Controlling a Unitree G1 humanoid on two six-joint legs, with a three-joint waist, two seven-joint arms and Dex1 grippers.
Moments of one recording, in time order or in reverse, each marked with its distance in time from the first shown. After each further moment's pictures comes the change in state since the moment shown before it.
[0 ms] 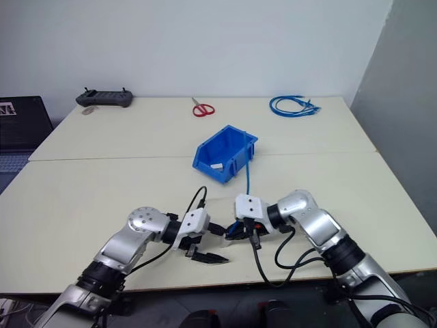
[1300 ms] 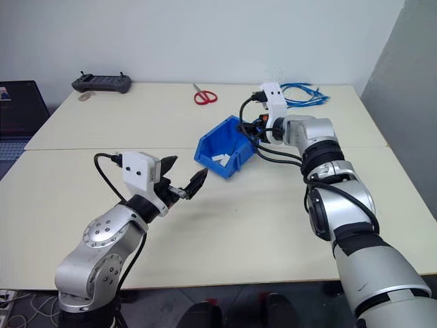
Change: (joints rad) left arm 0.149 -0.297 0.388 -0.709 -0.160 0.598 1.128; right arm -0.787 0.246 -0.486 1.111 0.028 0.089 -0.517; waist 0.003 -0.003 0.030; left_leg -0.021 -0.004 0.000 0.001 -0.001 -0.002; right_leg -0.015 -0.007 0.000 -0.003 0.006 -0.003
